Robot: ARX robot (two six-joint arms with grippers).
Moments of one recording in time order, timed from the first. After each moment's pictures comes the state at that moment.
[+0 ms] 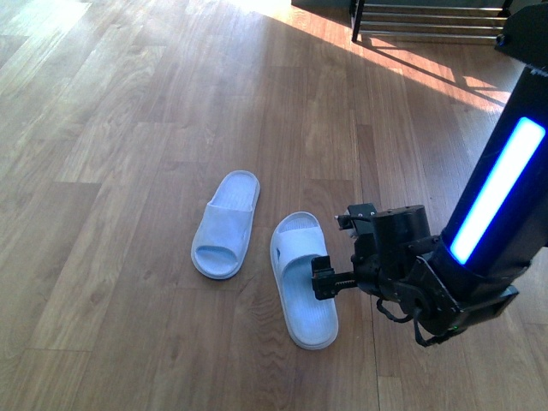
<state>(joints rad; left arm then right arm) 0.00 0.02 0.01 0.00 0.00 -0.01 0.33 2.94 1.27 0.80 -0.08 0.12</state>
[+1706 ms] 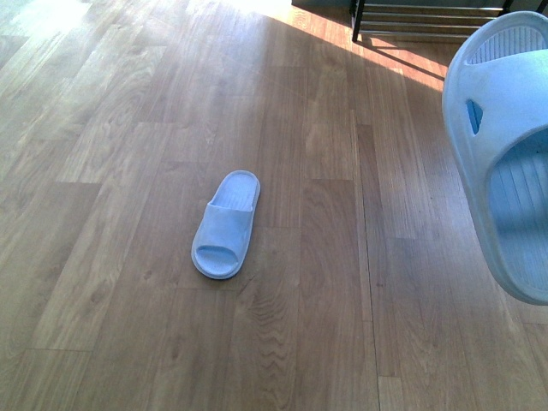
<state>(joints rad) 0.00 0.02 0.01 0.00 0.00 -0.01 0.01 1.65 0.30 0.96 -0.12 0.06</state>
